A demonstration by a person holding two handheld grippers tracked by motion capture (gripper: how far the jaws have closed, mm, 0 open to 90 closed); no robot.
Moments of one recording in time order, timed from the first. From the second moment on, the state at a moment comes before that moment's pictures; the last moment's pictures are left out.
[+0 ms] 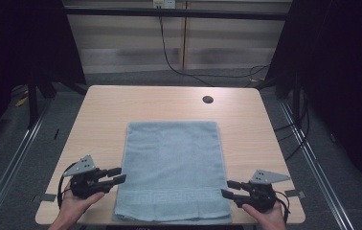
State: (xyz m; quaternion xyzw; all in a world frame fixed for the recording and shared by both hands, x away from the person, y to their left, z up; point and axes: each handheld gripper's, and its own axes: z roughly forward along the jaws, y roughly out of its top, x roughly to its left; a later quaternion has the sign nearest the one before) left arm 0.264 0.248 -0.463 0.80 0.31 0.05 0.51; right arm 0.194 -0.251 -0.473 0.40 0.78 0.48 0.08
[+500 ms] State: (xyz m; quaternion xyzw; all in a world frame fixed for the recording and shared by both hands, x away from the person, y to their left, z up) left arm 0.366 0.220 -0.490 0.80 0.38 0.07 0.45; right arm 0.305 -0.219 -0.482 0.41 0.79 0.45 0.09
